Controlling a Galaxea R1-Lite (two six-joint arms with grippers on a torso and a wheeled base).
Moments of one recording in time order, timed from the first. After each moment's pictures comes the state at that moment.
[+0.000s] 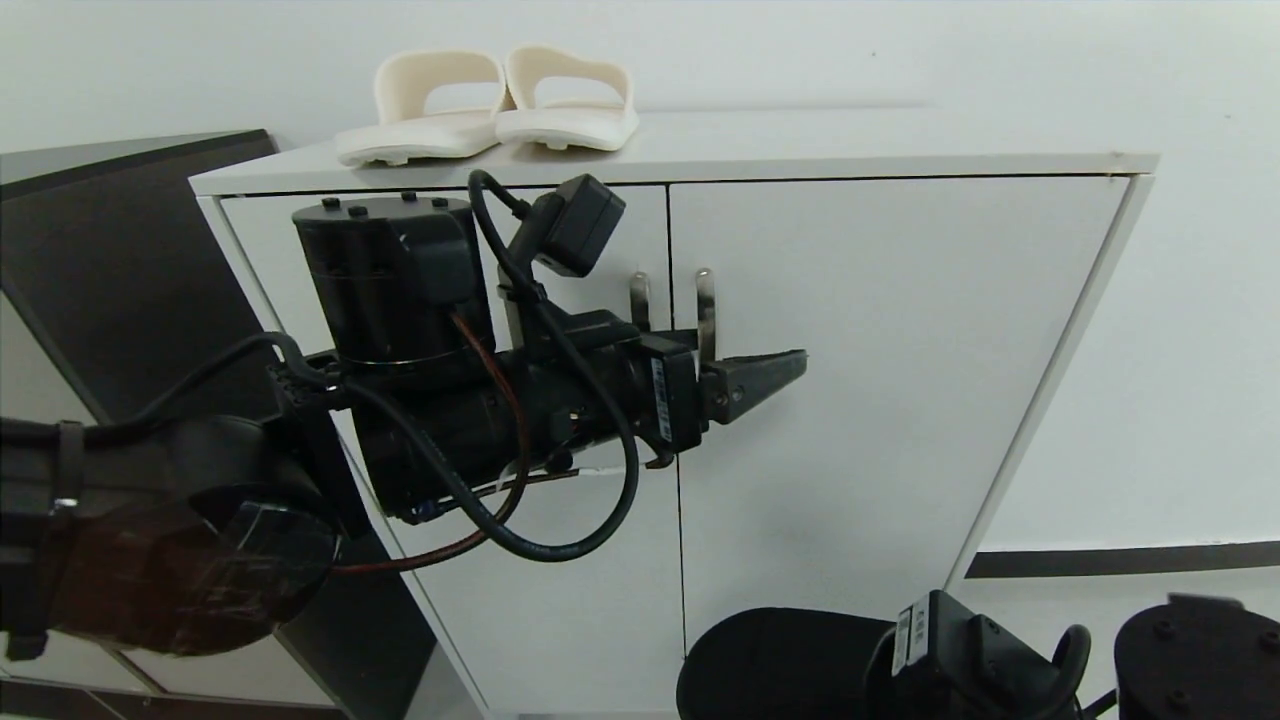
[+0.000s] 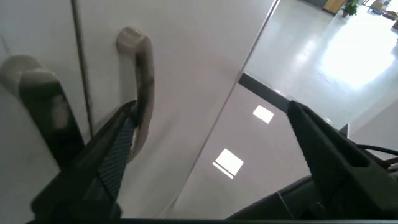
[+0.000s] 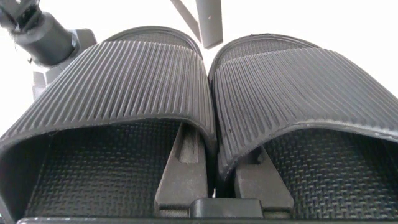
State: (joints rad) left arm -0.68 1.68 -0.98 -0.68 -0.27 -0.18; right arm 1.04 1.51 -0.35 -0.80 0.10 0.07
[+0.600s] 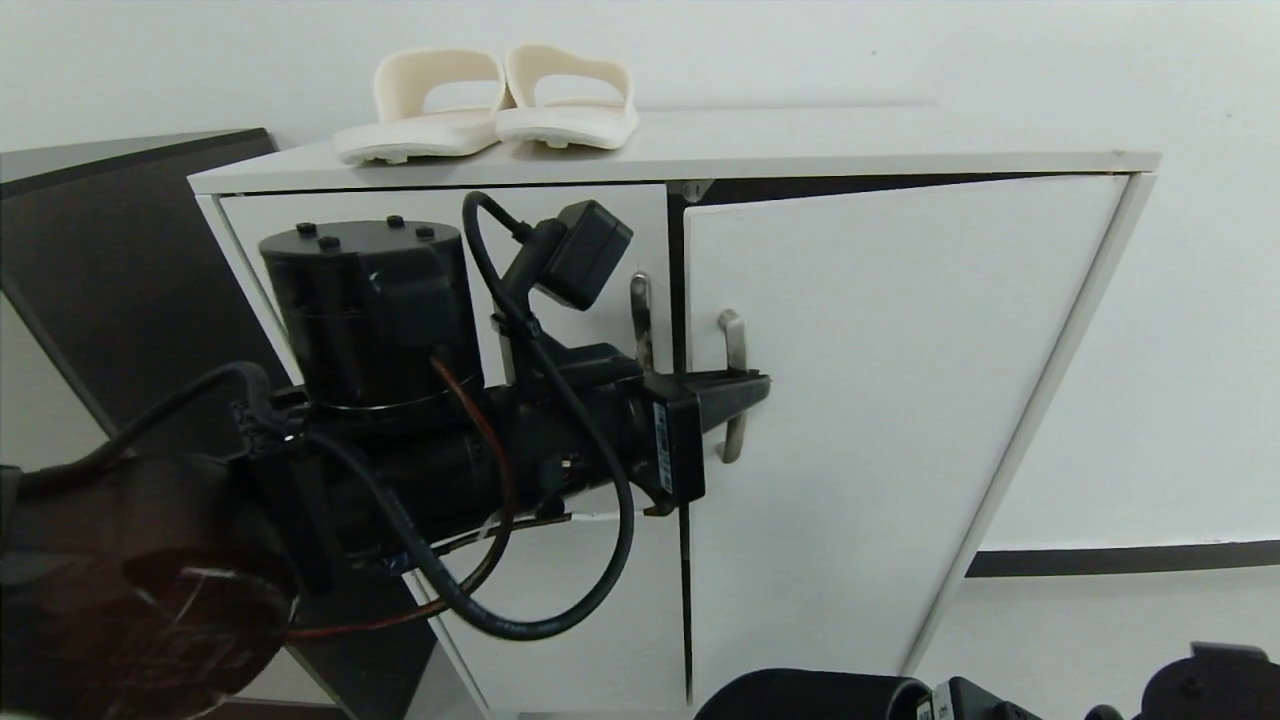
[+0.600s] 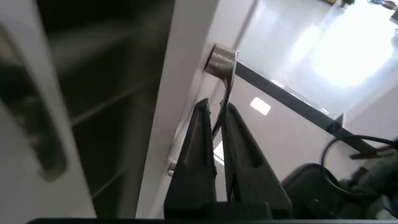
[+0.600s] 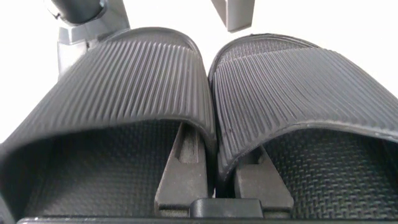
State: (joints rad) left arm -0.77 1.60 -0.90 -0.68 -0.27 -0.18; right arm 1.08 1.49 -0.28 -0.80 0.19 0.00
